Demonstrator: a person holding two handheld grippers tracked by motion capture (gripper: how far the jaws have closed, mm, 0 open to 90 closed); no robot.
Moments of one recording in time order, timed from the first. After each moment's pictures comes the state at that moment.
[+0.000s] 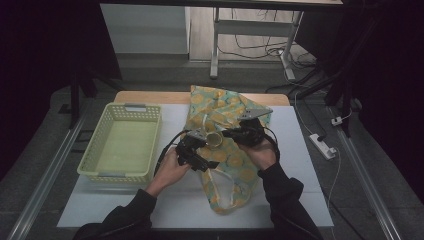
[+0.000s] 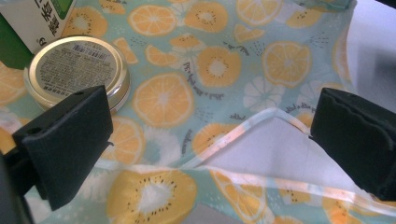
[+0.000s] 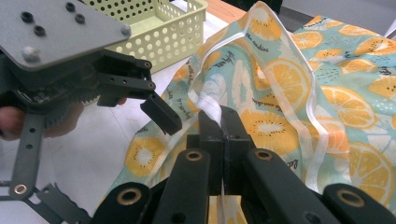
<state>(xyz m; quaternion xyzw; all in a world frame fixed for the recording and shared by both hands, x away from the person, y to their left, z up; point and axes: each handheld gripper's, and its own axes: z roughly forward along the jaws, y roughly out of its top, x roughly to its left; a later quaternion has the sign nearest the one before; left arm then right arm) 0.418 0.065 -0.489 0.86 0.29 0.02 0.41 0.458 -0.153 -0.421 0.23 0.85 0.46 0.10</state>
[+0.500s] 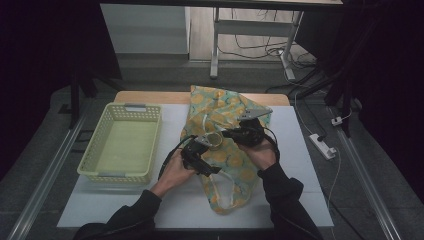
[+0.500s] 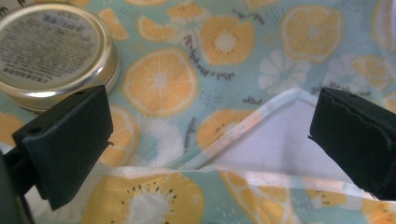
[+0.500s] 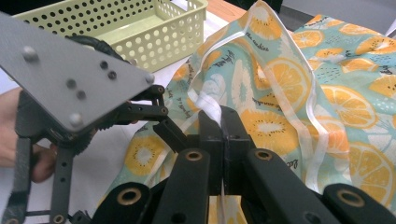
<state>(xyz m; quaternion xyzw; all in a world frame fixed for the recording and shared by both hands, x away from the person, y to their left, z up) 0.421 0.051 -0.514 0.88 0.28 0.03 0.38 0.458 -0.153 -0.422 0.23 0.85 0.46 0.10</state>
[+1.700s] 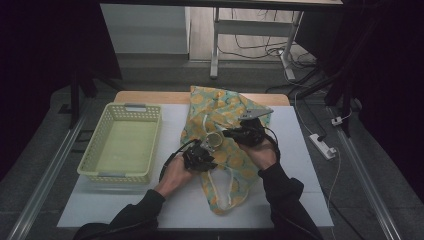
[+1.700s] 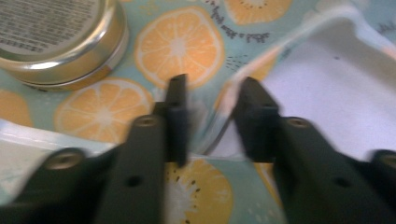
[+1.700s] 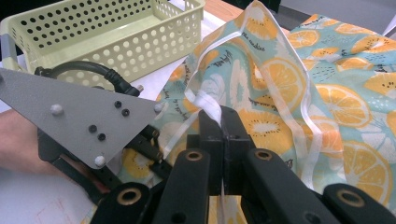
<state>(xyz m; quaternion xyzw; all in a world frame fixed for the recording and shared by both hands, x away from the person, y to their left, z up) 0.420 0.044 -0.527 0.91 0.27 0.06 0.32 0.459 -0.155 -0.422 0.23 0.85 0.46 0.10</state>
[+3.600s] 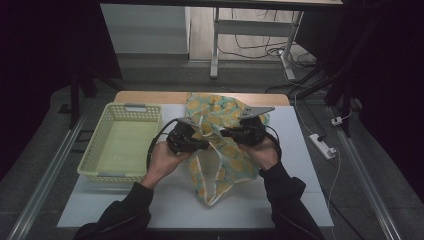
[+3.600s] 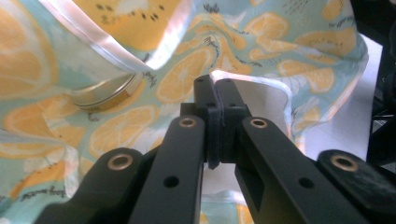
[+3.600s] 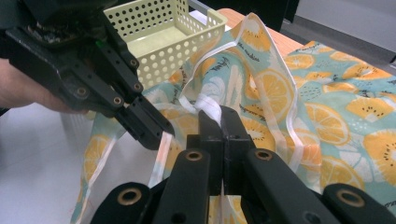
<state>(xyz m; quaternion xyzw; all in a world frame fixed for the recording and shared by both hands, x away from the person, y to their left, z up) 0.414 0.091 -0.434 0.85 0.34 0.01 0.41 0.447 -0.151 -0.401 0.20 0.85 0.47 0.08</state>
